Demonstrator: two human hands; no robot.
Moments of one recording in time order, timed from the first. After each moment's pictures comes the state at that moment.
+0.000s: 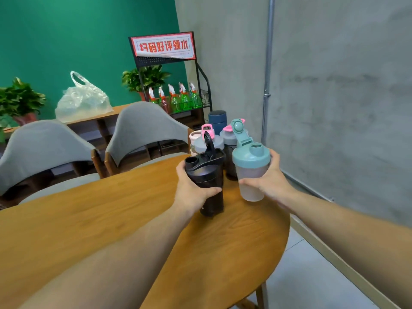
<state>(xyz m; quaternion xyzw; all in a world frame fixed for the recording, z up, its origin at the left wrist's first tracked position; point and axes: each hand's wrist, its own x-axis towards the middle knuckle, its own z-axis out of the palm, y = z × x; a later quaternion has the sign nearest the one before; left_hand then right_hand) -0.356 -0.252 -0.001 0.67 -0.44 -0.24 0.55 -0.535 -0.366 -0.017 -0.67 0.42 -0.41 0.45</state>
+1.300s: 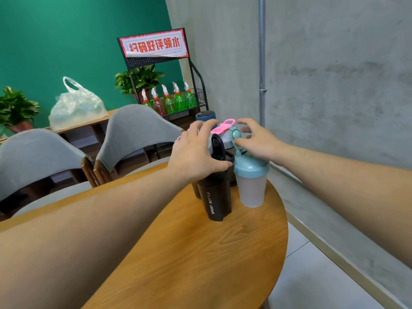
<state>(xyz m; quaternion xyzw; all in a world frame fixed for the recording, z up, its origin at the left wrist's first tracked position) -0.369 -0.332 0.074 0.71 -0.66 0.10 0.22 -0.518 -0.456 0.051 -0.78 0.39 -0.34 0.36</state>
